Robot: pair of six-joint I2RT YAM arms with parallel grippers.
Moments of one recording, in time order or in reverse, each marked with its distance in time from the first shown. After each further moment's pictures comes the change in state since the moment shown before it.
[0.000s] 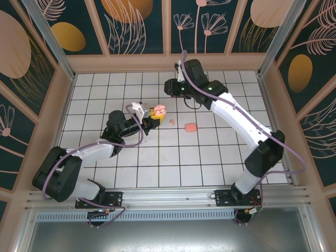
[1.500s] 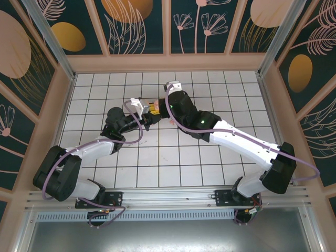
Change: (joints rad) left arm 0.005 0.011 0.057 0.040 0.003 -0.031; right arm 0.316 -0.243 -0.394 0.341 0.529 -0.082
